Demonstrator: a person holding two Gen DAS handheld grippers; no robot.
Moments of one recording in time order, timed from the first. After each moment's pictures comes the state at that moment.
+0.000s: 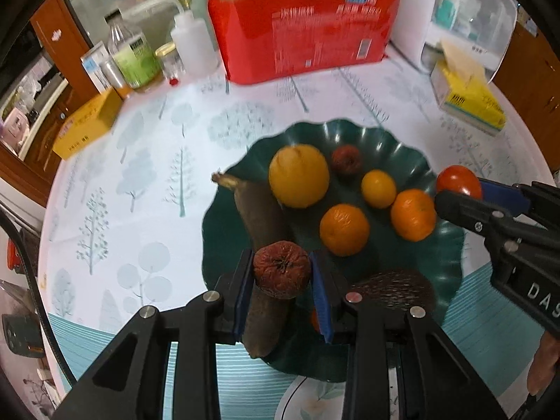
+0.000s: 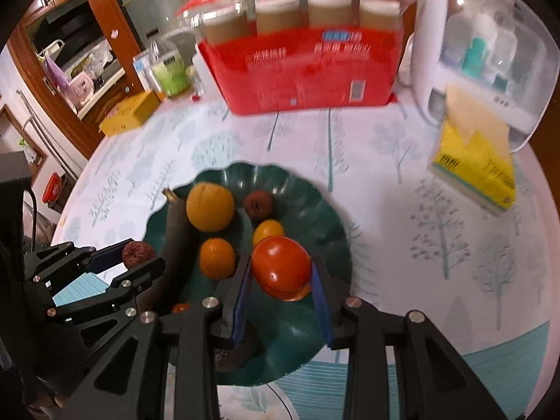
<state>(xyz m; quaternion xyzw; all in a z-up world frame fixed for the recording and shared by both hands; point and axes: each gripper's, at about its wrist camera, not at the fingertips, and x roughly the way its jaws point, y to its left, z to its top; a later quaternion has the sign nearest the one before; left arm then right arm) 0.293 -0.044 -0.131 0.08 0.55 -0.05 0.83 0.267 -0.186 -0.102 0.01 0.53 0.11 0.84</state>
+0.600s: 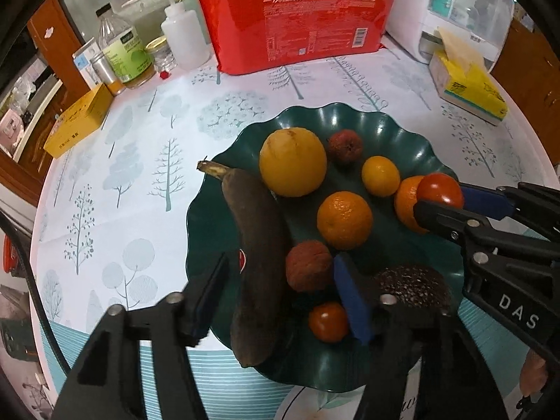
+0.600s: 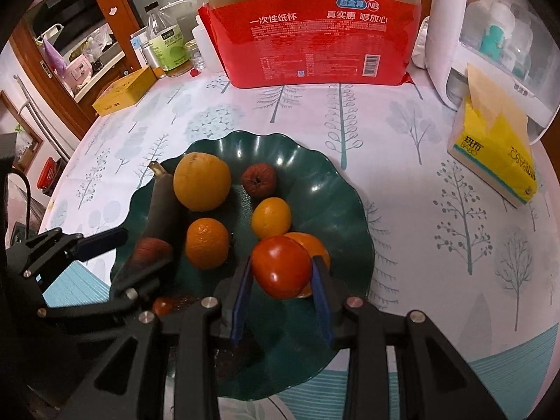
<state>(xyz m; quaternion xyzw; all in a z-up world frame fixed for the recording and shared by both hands) 0.289 -0.046 -0.146 0.08 0.54 -0.06 0.83 0.270 -0.176 -0.132 0.00 0.55 0.11 0.83</state>
